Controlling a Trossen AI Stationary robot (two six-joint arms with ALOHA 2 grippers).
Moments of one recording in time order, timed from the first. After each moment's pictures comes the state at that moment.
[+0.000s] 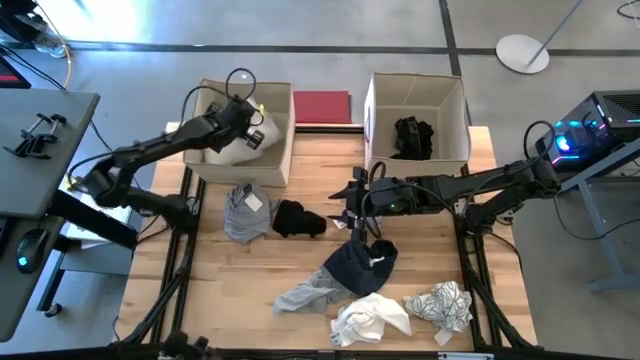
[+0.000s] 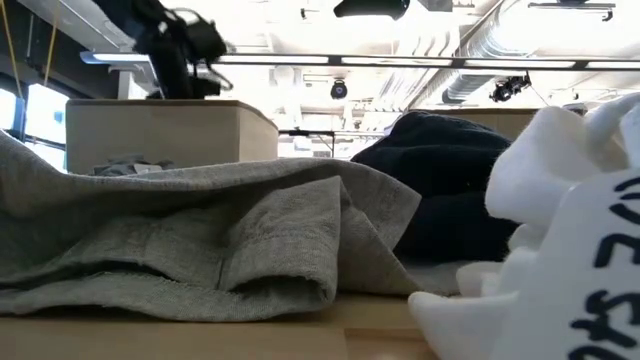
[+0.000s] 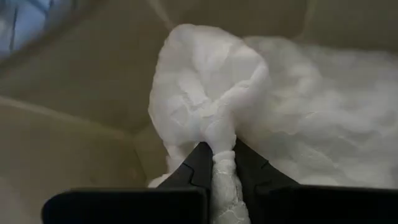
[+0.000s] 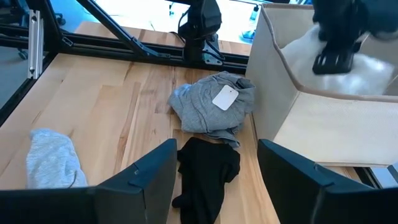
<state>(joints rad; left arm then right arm) 0.75 1.32 0.96 -0.52 -0.58 0.01 0.16 1.43 1.21 -0.24 0.23 -0.07</state>
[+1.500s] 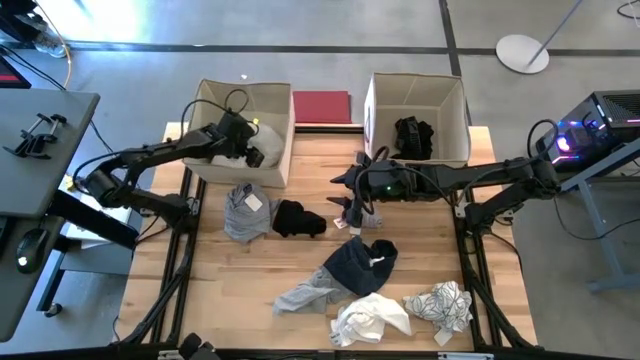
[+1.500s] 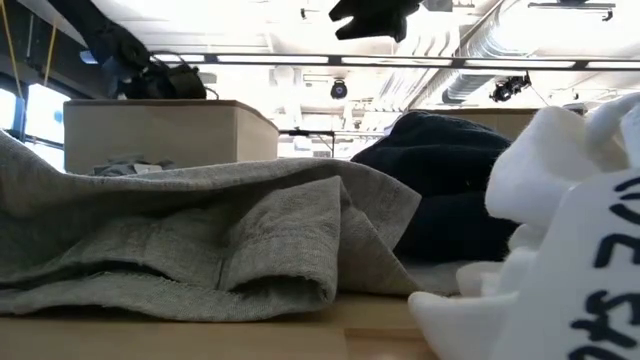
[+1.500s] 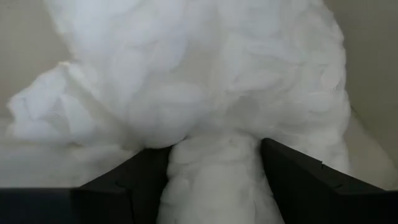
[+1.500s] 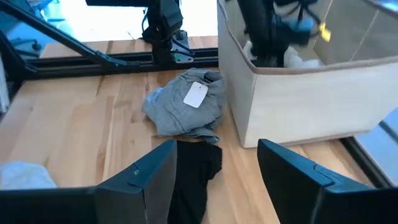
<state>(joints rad) 0.87 1.33 0.70 -0.35 -0.04 -0.03 0.05 1.43 1.21 -0.25 0.21 0.06</state>
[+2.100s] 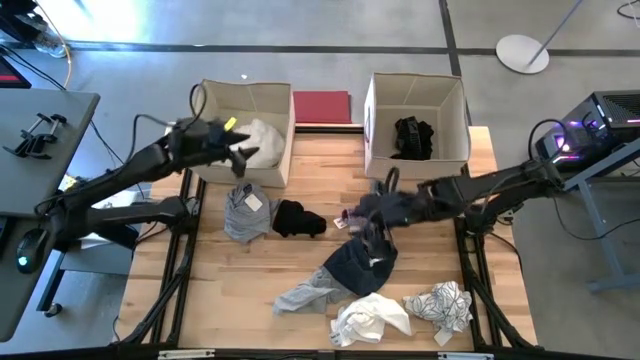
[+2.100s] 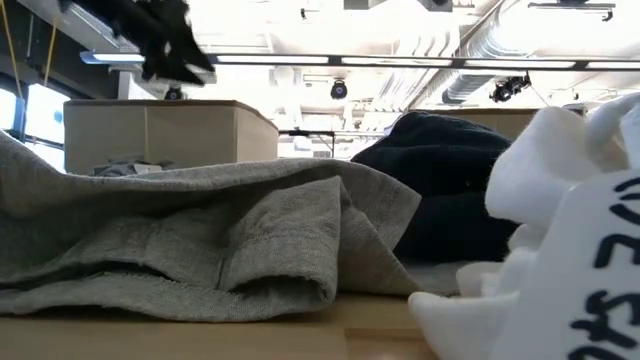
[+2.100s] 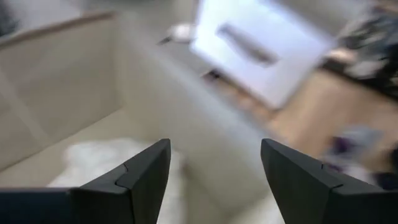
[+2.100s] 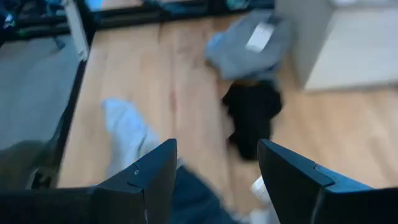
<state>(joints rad) 0.55 0.79 0.80 -0.44 -0.04 -0.12 0.27 1.40 1.36 -0.66 0.21 0.29</state>
